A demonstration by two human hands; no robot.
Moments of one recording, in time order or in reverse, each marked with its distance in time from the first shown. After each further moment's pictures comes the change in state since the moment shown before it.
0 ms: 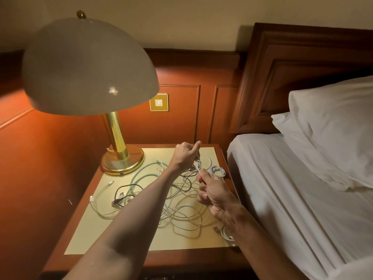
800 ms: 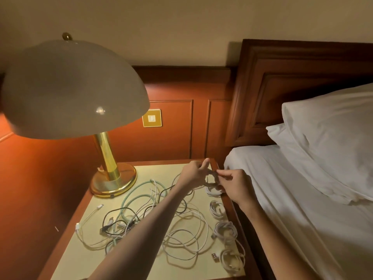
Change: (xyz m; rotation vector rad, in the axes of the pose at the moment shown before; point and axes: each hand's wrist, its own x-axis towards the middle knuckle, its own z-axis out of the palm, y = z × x) left_hand 0.008 0.037 0.031 0.087 -0.194 -0.173; right_hand 0.064 -0.039 -0.082 -0.874 0.369 -0.562
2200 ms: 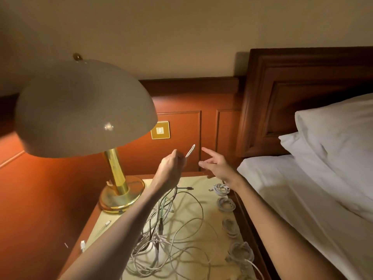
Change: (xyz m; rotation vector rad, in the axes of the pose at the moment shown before) left_hand 0.032 -0.052 -0.092 0.255 0.345 0.386; right_hand 0.105 -0.041 0.045 0.344 -0.420 0.000
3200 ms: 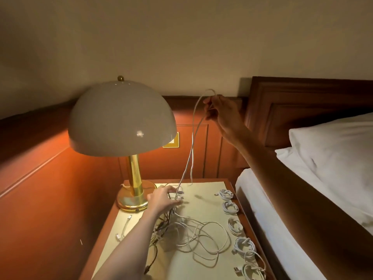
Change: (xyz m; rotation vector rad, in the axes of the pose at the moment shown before) left_hand -0.080 -0.077 -0.015 0.172 -0.306 -0.419; right_hand -0.028 -0.205 0.012 0.363 0.202 -0.506
